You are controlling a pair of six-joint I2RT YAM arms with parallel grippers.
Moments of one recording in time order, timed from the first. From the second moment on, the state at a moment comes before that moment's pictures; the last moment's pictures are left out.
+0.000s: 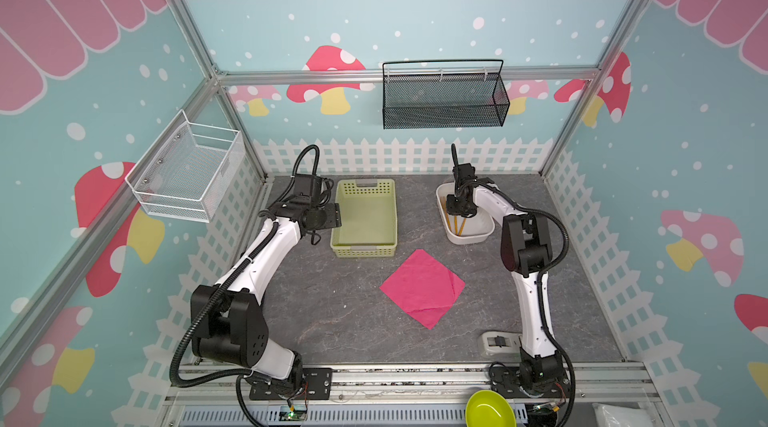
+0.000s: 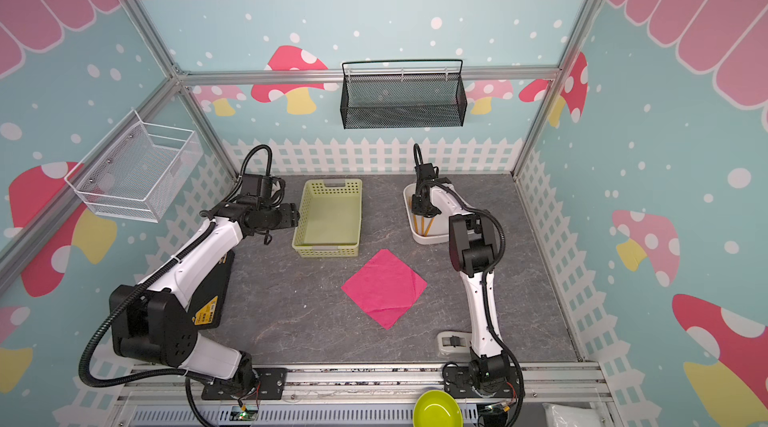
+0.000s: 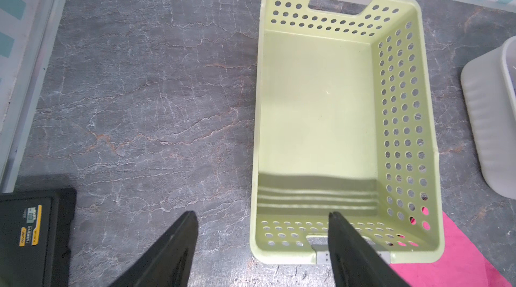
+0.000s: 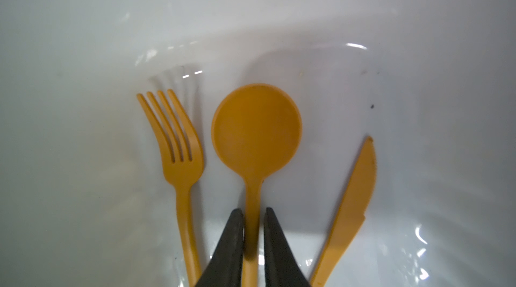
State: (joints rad) left arm -0.15 1.52 1.28 -0.68 -0.03 -0.26; right arm 0.23 2.39 2.00 -0.76 0.04 0.25
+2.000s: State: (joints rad) left arm -0.15 1.49 1.28 -0.68 -0.05 -0.26; right arm 0.53 1.65 1.27 -0.64 0.02 0.46
